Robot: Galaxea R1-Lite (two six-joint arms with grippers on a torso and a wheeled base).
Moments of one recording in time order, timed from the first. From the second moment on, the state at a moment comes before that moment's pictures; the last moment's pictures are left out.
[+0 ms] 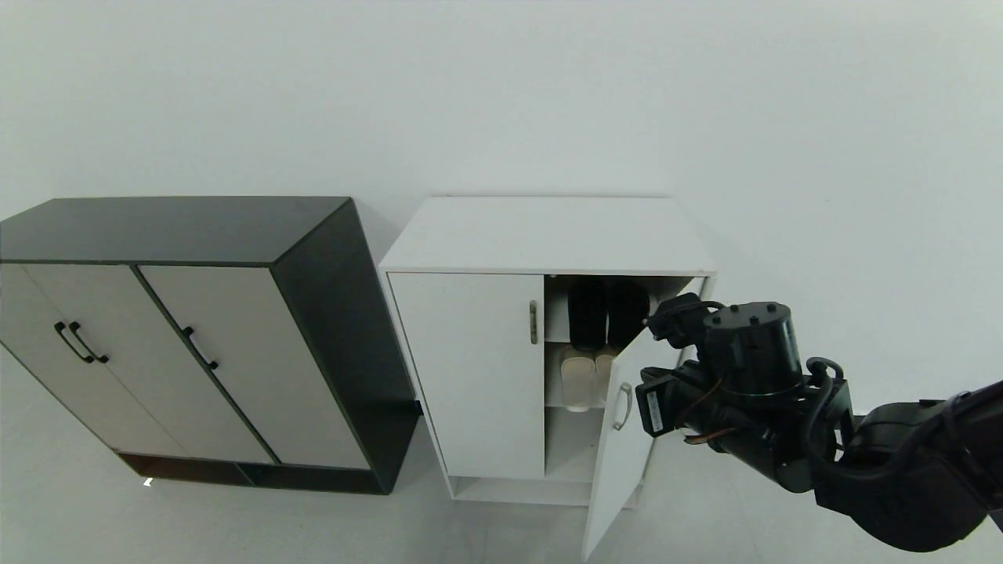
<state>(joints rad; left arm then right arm) 0.00 0.00 0.00 0.00 -0.01 -0.01 0.70 1.83 -0.81 -0.62 -0.37 0.04</state>
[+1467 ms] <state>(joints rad) 0.00 0.00 0.00 0.00 -0.01 -0.01 0.60 2.12 -0.86 -1.06 -0.15 0.10</state>
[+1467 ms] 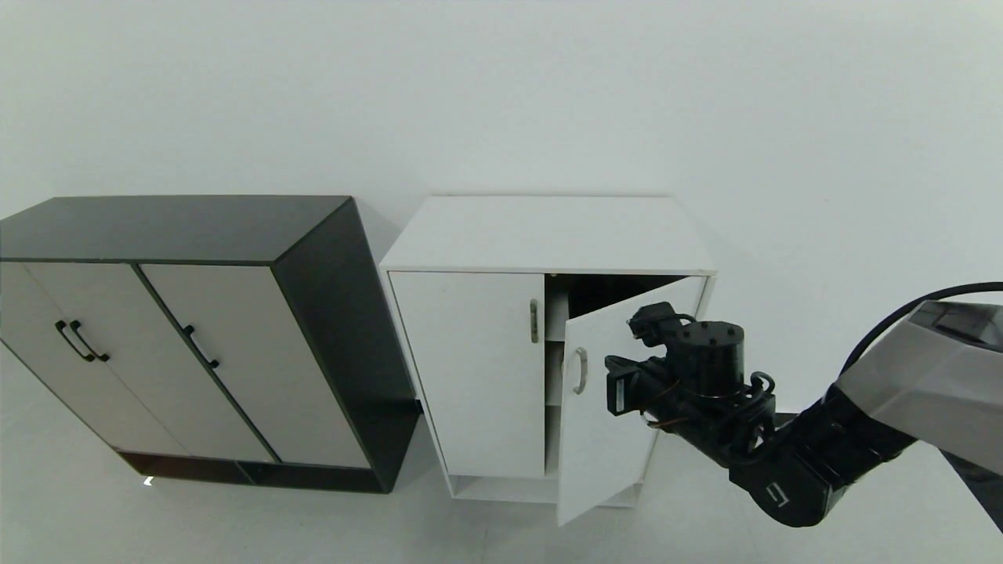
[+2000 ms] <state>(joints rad) 0.00 0.00 0.00 0.00 -0.01 -0.01 0.55 2.08 -0.74 -1.13 0.01 0.09</state>
